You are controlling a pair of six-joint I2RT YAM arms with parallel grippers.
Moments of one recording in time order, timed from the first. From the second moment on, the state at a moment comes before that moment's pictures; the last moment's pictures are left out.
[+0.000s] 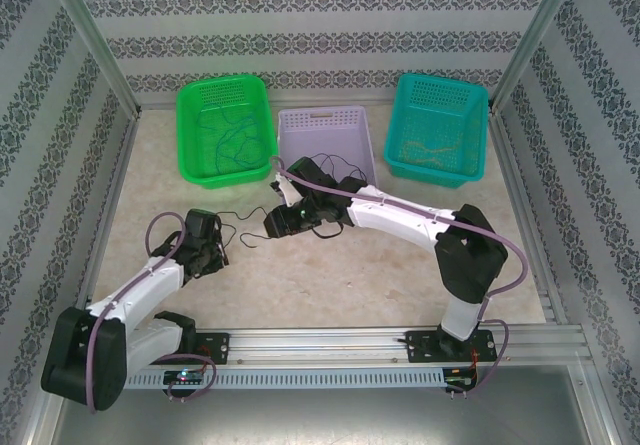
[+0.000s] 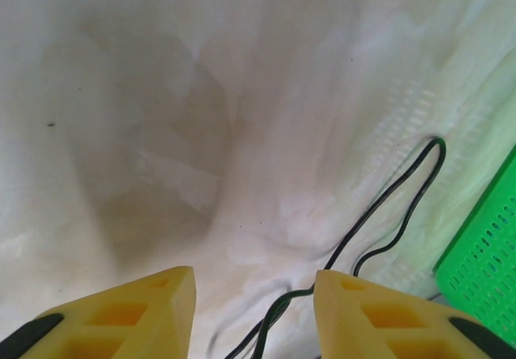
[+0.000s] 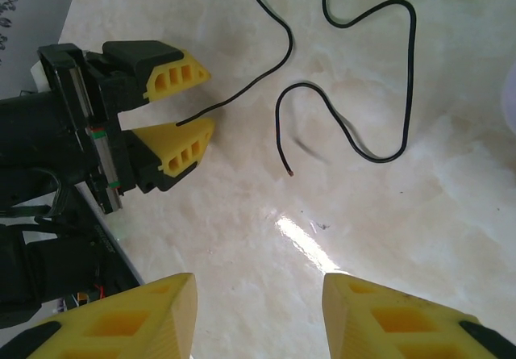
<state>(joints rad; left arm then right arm) -0.21 1.08 0.42 -0.35 -0.06 -2.07 0.86 1.79 1.36 -0.48 -0.42 0.50</state>
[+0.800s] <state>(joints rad) -0.21 1.14 0.44 -0.36 -0.04 -2.08 0.93 2.22 1.70 -0.64 -0.44 0.51</state>
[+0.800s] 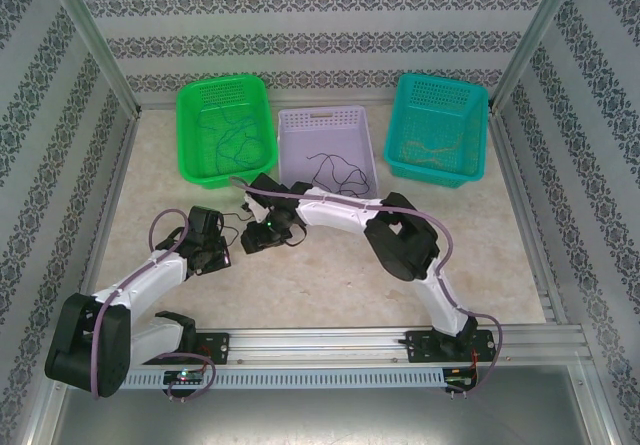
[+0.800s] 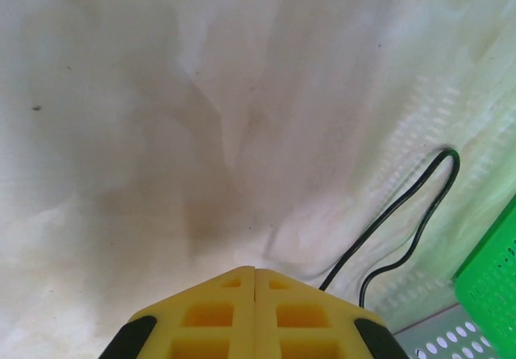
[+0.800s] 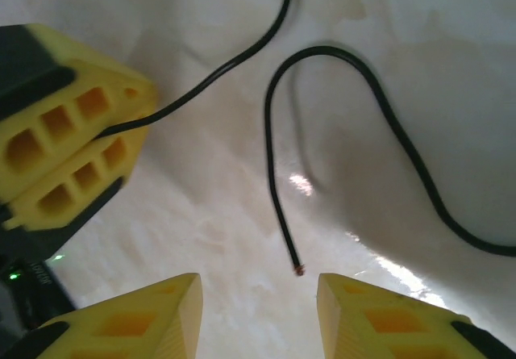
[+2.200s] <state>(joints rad) -0.01 1.74 2.08 -1.00 -0.15 -0.92 0.97 1.69 1.14 -0.67 0.00 -0.15</state>
